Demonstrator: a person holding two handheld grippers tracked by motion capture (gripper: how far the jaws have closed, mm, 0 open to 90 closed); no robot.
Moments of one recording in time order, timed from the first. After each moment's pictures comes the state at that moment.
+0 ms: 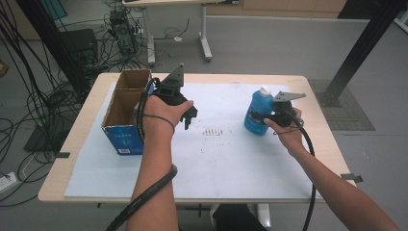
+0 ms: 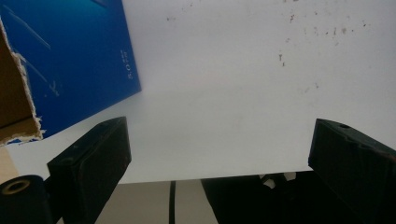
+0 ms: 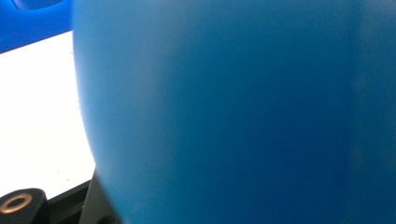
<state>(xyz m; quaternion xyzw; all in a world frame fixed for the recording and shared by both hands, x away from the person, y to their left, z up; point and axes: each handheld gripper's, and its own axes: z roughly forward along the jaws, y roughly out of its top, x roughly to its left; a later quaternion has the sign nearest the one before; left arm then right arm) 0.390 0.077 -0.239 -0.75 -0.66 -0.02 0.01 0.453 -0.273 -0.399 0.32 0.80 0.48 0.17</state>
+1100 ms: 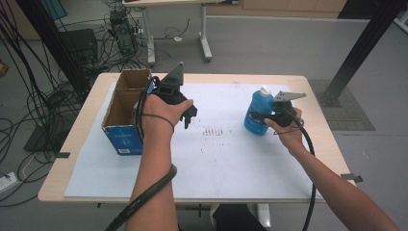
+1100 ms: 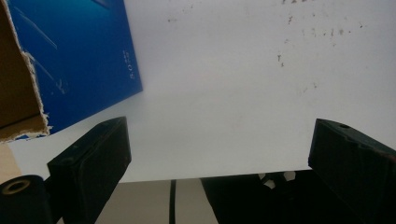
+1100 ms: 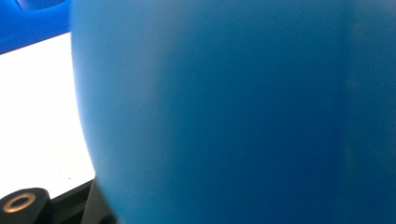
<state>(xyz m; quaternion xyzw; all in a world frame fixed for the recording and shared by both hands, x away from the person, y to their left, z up) 0.389 0.076 -0.234 -0.75 -0.66 -0.02 0.01 0.453 -0.274 -0.399 0.31 0.80 0.48 0.17</state>
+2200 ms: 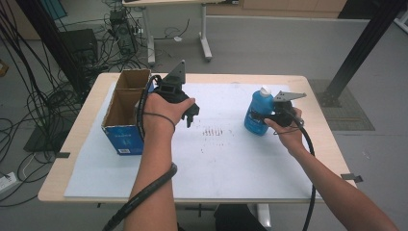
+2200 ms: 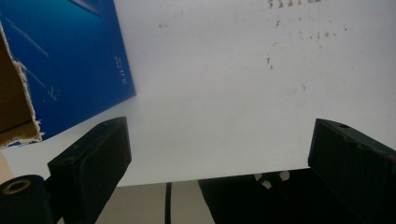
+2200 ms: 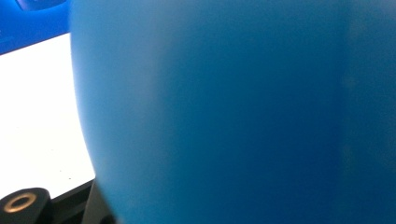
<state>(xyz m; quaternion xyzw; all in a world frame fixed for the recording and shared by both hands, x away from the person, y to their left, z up) 0.390 0.072 -0.230 -0.75 -0.66 -0.02 0.00 0.454 -0.274 -0.400 0.31 0.80 0.48 0.17</state>
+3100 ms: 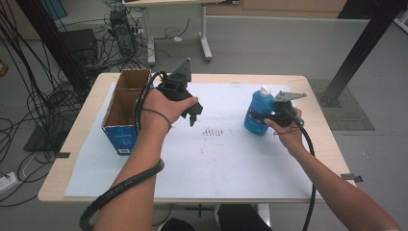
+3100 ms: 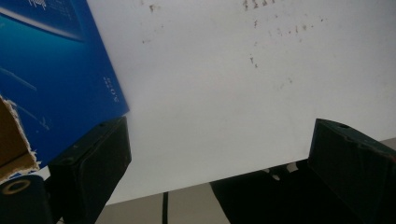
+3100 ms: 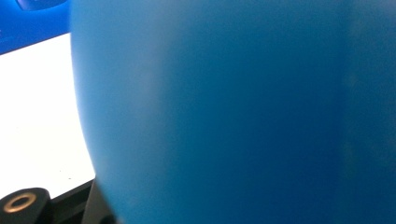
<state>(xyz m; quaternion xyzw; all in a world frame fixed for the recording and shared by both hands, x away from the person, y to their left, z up) 0.393 0.064 -0.225 -0.80 -0.60 -0.02 -0.01 0.453 -0.274 -0.400 0.31 0.80 0.48 0.17</state>
